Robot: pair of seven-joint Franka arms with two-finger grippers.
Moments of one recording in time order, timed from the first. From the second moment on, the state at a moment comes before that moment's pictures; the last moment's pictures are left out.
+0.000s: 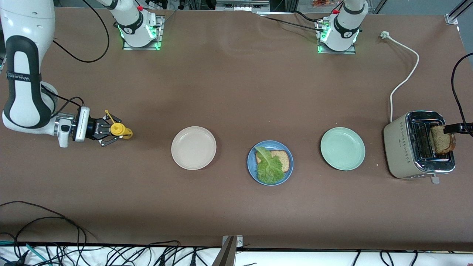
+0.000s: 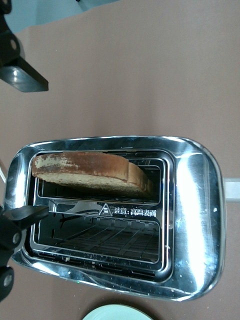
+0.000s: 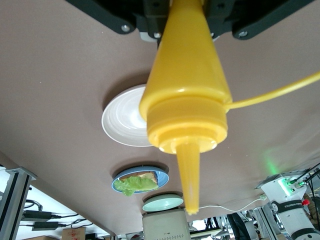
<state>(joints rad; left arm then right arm) 0.29 0.45 0.08 -1.48 0.18 1.77 0.31 0.23 0.56 -0.50 -1.89 1.21 1.66 -2.29</state>
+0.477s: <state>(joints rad) 0.31 0.47 0.08 -1.48 0.18 1.78 0.34 0.22 0.67 -0.51 -1.87 1.32 1.57 -2.44</state>
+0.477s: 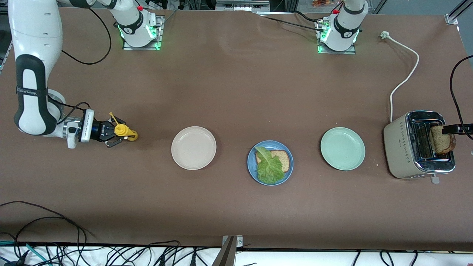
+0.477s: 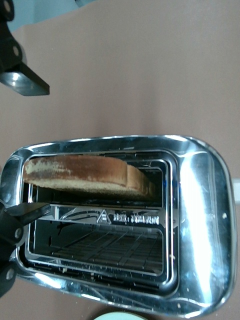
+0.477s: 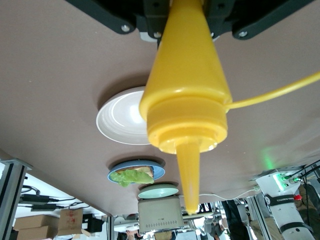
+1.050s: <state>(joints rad) 0.32 0.48 0.07 -1.48 0.17 1.78 0.34 0.20 0.76 -0.54 -1.86 1.36 1.47 -2.51</state>
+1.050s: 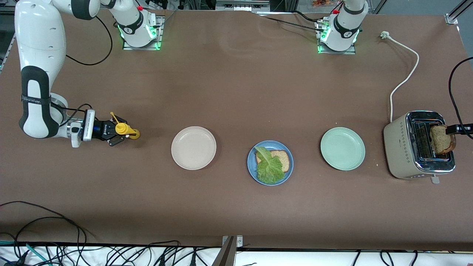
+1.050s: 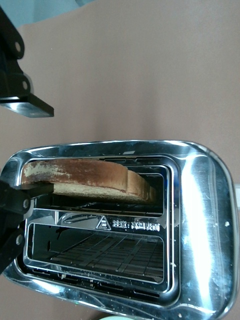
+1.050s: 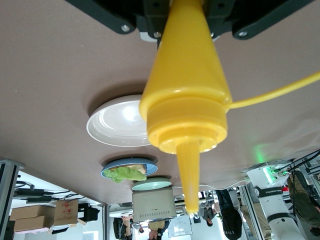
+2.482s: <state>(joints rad) 0.32 0.48 0.06 -1.47 0.17 1.78 0.34 0.18 0.84 -0.55 -1.82 1.38 1.44 -2.56</state>
